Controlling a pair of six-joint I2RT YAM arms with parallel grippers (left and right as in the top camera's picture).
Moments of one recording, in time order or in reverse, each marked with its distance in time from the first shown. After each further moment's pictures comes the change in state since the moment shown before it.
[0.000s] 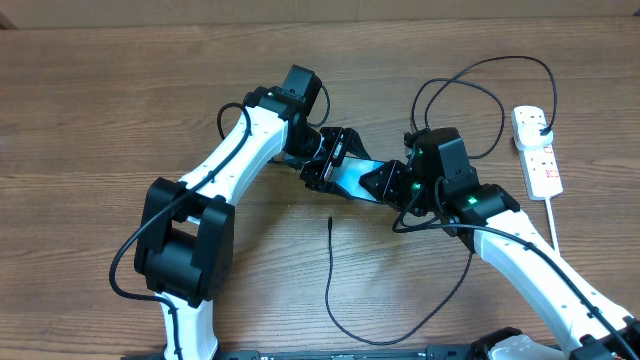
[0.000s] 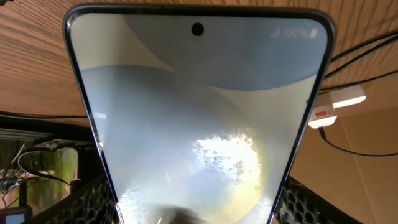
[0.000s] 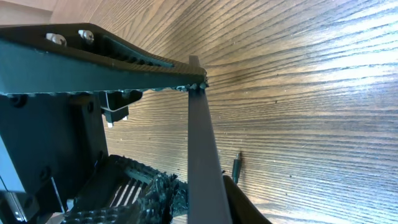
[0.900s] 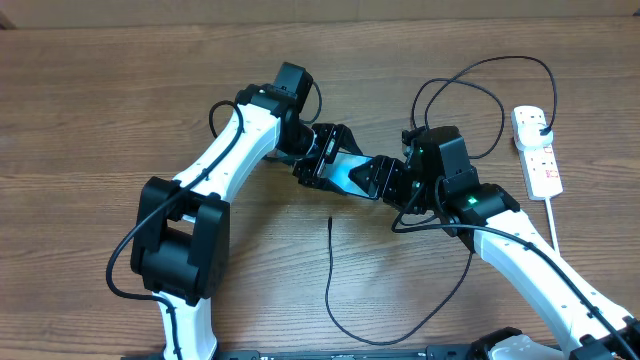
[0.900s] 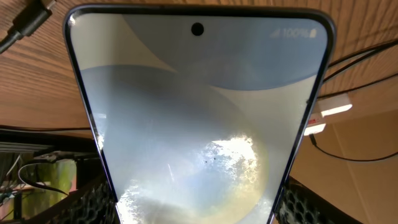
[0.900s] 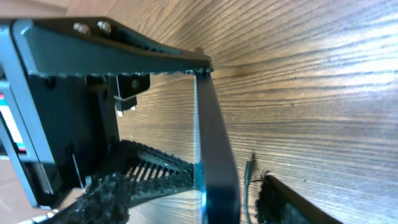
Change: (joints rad) left arm 0.030 0.000 0.000 0.000 -0.029 0.029; right arm 0.000 0.000 0.000 0.034 -0.033 0.003
